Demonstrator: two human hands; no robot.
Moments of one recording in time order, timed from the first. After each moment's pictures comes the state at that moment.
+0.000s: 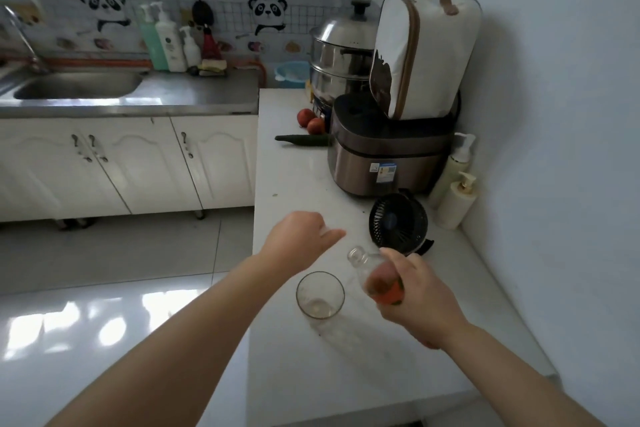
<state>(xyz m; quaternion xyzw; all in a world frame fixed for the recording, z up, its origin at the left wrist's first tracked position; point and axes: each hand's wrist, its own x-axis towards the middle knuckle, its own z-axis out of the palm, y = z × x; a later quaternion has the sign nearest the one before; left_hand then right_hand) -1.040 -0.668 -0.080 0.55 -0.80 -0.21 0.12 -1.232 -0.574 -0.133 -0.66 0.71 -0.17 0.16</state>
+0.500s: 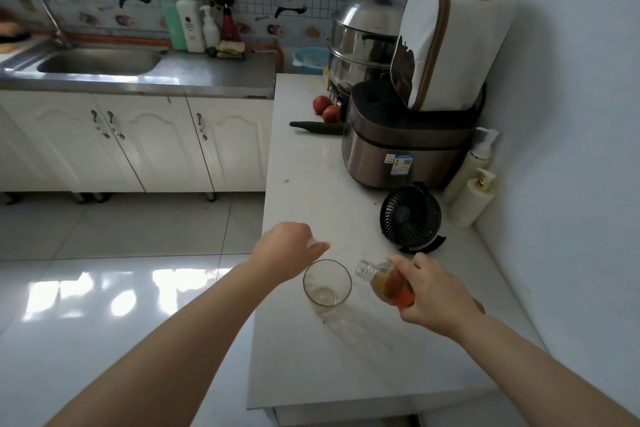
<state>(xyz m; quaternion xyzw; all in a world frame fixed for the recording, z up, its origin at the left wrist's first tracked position) -1.014 -0.657 -0.117 0.58 -0.78 -0.21 0.09 -1.248 -0.585 -0.143 -0.73 0.68 0.02 0.09</state>
